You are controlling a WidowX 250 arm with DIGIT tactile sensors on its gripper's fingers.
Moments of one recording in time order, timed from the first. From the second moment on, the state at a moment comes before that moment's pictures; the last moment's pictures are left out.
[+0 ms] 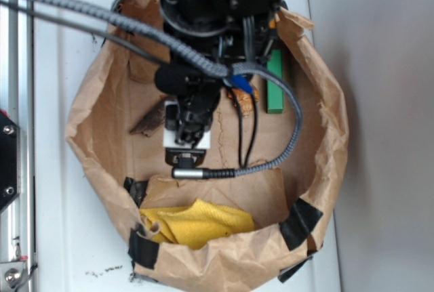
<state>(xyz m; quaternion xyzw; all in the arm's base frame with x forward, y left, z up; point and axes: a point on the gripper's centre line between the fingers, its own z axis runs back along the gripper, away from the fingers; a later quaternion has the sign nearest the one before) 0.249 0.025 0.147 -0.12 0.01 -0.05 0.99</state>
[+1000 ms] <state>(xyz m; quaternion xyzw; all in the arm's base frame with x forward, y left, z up) 0.231 0.006 0.084 -0.05 -0.02 -0.09 0.99</state>
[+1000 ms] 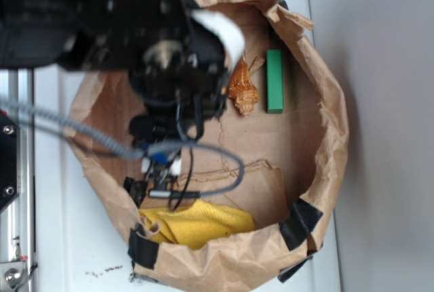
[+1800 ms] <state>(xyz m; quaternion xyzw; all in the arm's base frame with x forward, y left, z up) 0.246 -0.058 0.054 -0.15 0.02 -0.04 0.99</state>
